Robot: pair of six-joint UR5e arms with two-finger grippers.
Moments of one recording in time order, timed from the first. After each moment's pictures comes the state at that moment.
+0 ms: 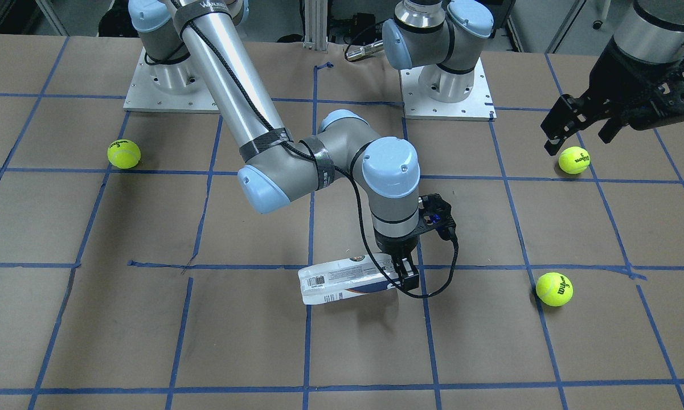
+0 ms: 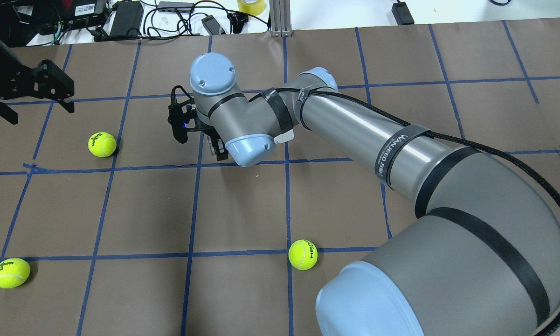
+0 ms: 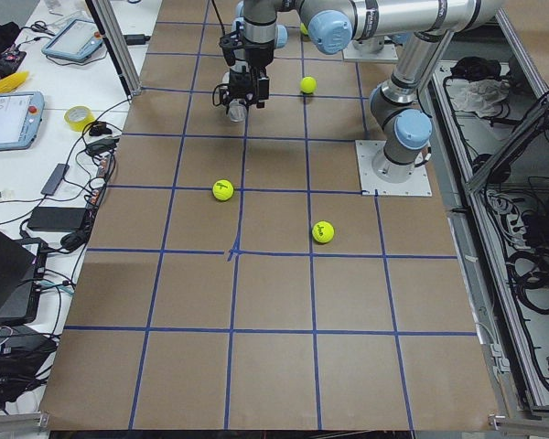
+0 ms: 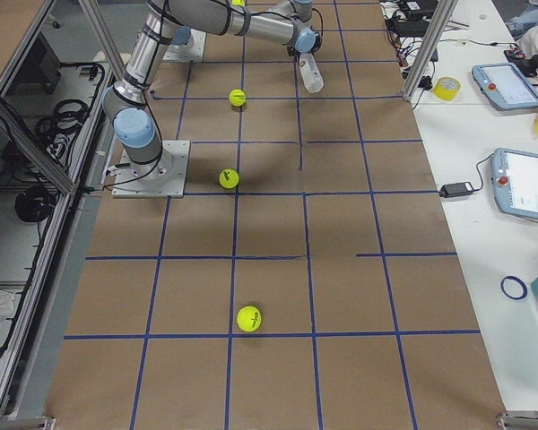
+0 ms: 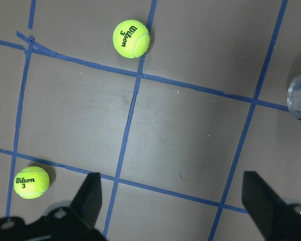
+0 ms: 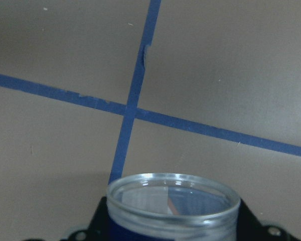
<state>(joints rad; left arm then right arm) -1.28 -1.50 -1.61 -1.53 1.64 0.05 2.12 -0.86 1.34 -2.29 -1.46 -1.26</state>
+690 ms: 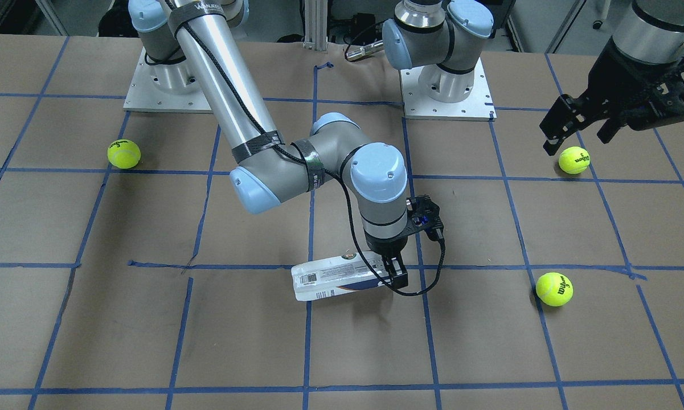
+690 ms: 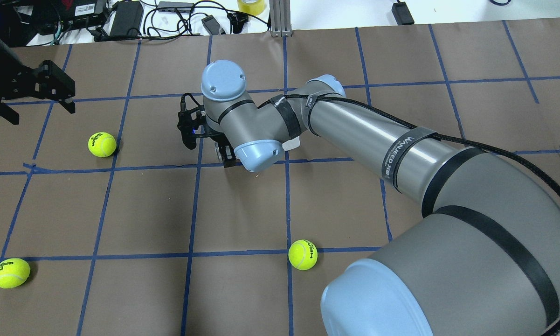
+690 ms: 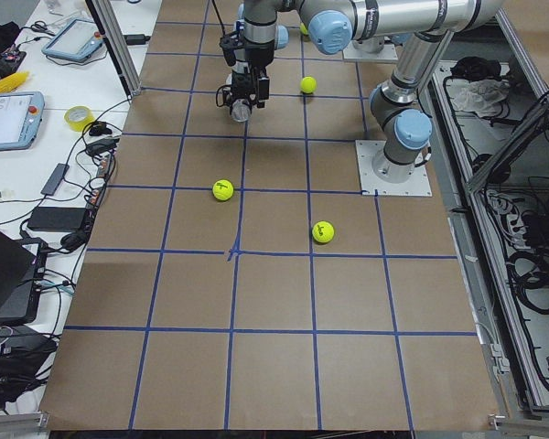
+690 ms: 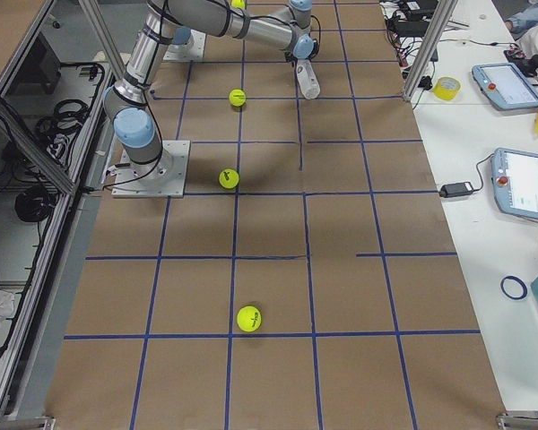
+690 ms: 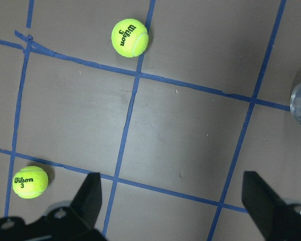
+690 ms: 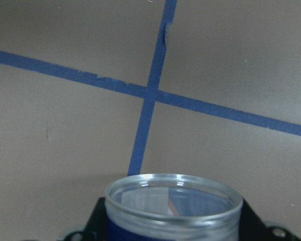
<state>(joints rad) -1.28 -1.50 -1.61 -1.53 1.63 0.05 2.10 -0.87 1.40 -2.31 -1.44 -1.26</state>
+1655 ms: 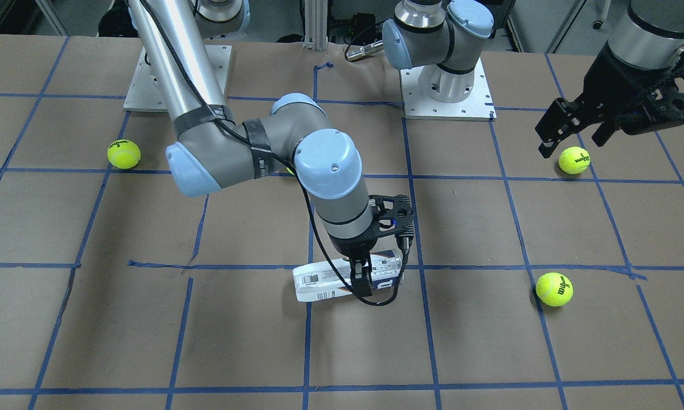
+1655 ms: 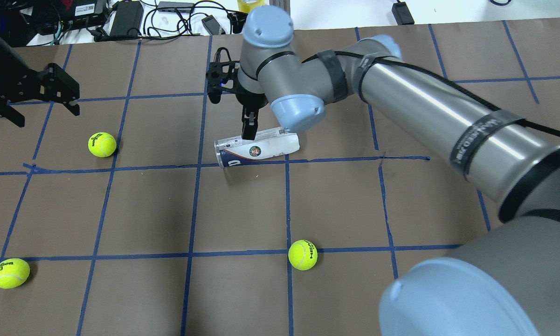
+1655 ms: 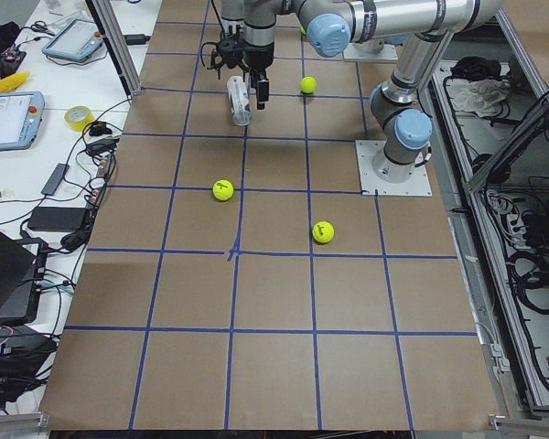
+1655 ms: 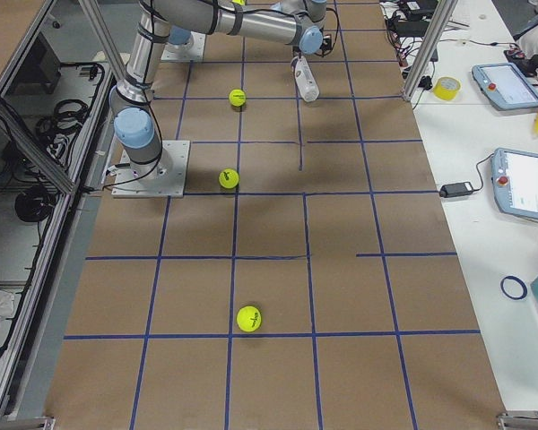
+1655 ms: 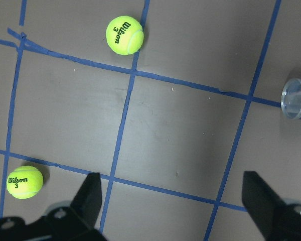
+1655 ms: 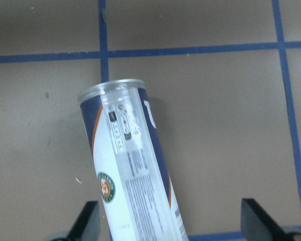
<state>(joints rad) -1.28 -1.51 -1.62 -1.53 1.63 0.05 1.92 -1.06 1.41 -2.08 -1.35 -1.10</state>
